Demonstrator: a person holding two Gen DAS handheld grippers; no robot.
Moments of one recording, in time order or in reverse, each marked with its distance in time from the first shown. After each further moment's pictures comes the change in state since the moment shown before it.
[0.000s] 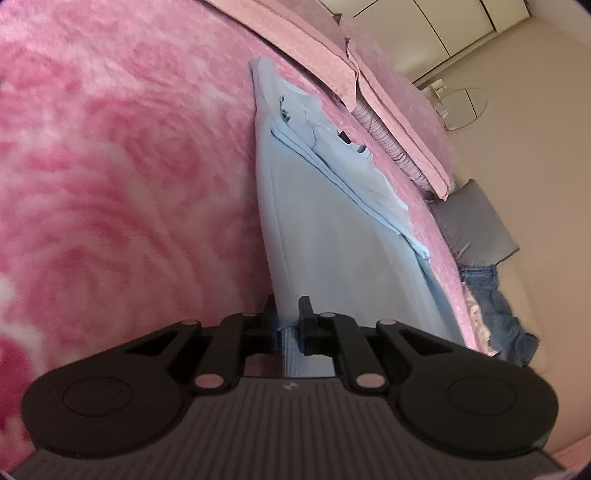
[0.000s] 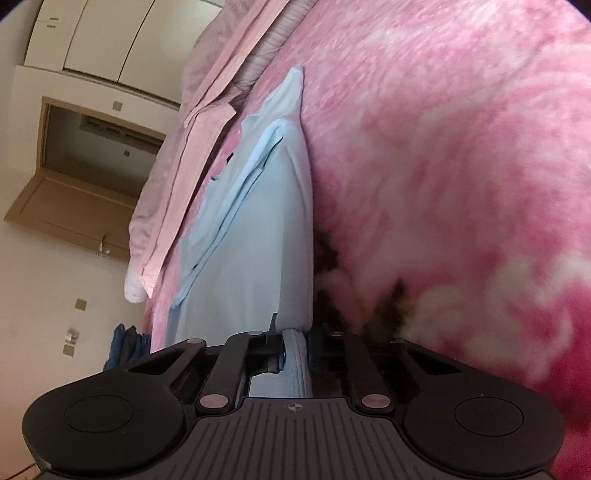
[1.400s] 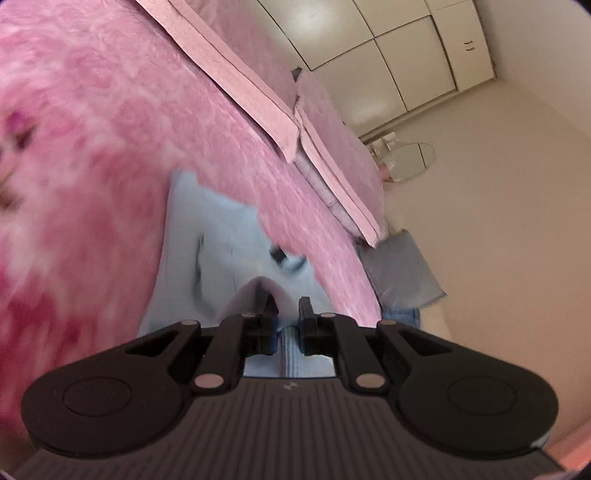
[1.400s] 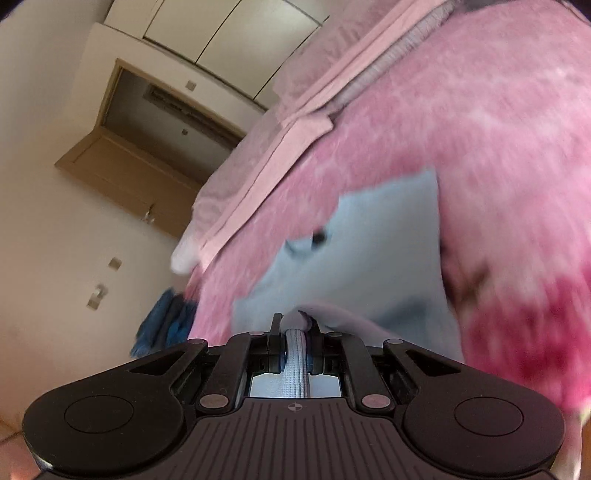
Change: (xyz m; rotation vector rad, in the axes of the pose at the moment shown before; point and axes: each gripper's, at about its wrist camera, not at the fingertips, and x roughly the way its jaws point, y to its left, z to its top) left arm -0.094 -0.029 0.019 -0.134 -0.124 -0.189; right arm -0.088 0.119 -0.019 -0.216 -0.024 0.073
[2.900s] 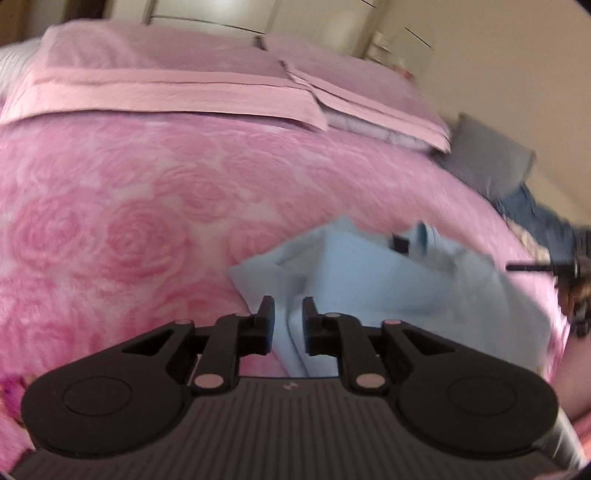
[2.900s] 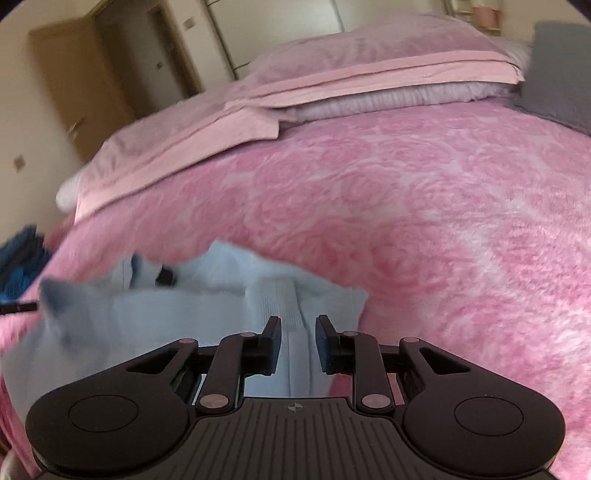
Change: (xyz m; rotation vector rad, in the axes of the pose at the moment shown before) left arm 0.091 0.011 0.061 0.653 0.129 0.270; right arm 0.130 -0.072 0.066 -0.483 0.028 -0.348
